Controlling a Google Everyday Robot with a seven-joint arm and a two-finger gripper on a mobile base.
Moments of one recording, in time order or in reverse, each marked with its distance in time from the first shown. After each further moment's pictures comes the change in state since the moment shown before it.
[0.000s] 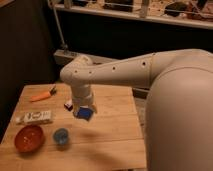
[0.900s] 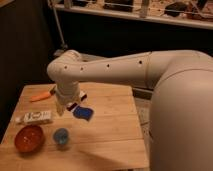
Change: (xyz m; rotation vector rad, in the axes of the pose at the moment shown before) arm 0.002 0.084 -0.038 -0.167 -0.097 -0.741
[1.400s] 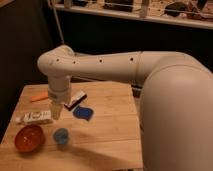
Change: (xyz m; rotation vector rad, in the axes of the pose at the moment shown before) arm -0.007 0.029 -0.007 -0.090 0.096 -0.477
